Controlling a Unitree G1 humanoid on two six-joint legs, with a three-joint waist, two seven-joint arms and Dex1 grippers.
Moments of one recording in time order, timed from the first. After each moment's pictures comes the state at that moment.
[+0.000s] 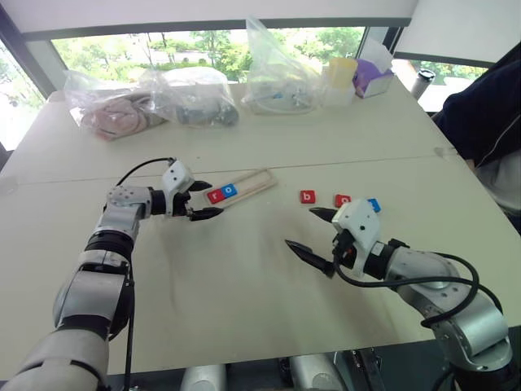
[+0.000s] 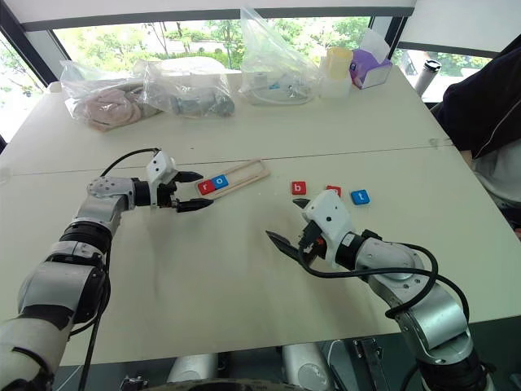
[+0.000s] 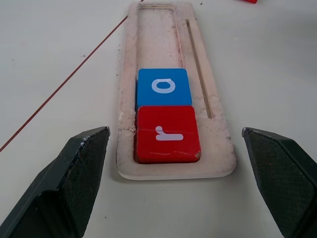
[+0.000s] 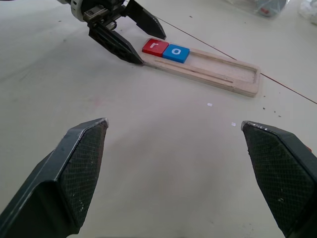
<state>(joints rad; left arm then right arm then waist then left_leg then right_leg) -0.85 0.52 -0.08 1.05 -0.12 -0.18 -1.21 -0.09 -0.58 0.04 -0.73 0.42 0.75 0.53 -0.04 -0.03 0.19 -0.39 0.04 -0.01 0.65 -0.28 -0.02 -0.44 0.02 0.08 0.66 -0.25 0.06</state>
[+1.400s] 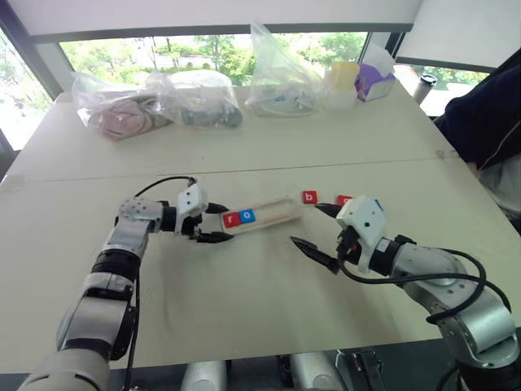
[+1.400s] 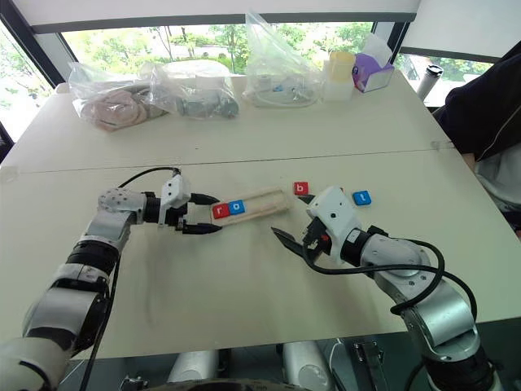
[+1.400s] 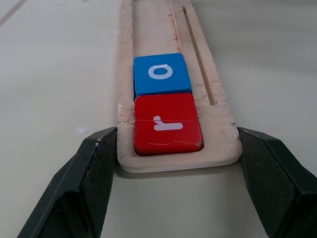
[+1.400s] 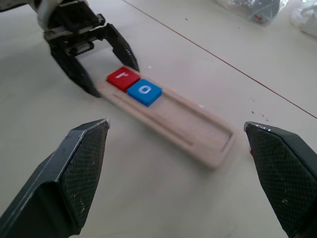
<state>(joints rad) -0.62 0.48 -0.14 0.62 -0.09 -0.14 -1.41 -0.10 -0.64 -0.01 -0.72 0.42 0.75 0.54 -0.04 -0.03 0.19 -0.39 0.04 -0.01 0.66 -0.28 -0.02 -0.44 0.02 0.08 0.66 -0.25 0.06</state>
